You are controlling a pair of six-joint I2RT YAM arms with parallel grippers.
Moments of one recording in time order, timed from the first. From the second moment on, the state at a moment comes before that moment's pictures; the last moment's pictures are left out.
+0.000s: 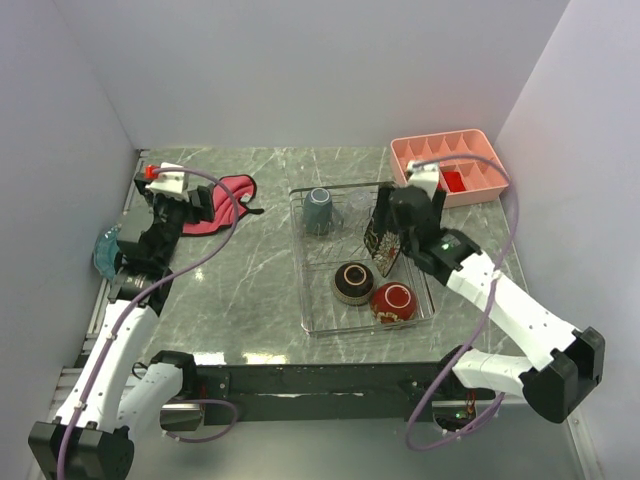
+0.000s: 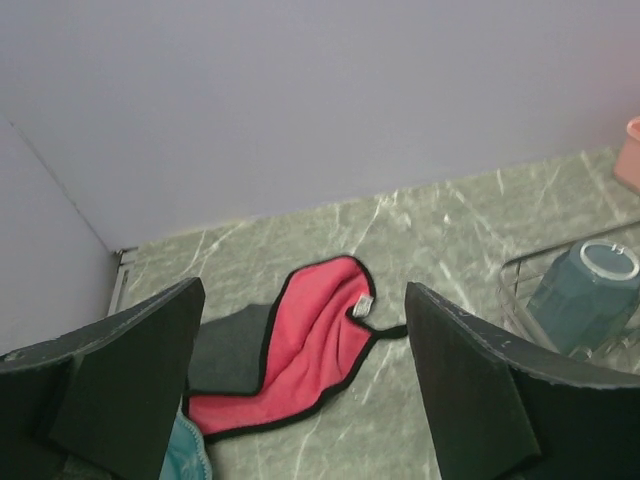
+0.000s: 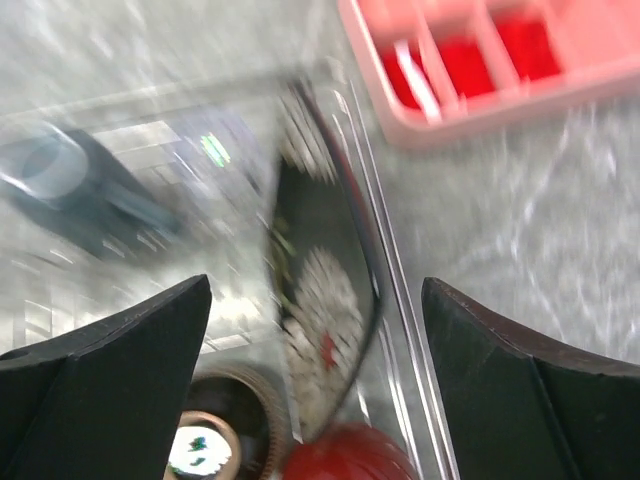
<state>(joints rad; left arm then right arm) -0.14 0.82 0.79 0.12 0.02 0.12 0.61 1.15 1.01 -0.43 0.64 0.37</state>
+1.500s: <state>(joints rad) 0.23 1.68 1.00 -0.40 -0.11 0.38 0.57 1.41 1.43 -0.46 -0.22 0.45</state>
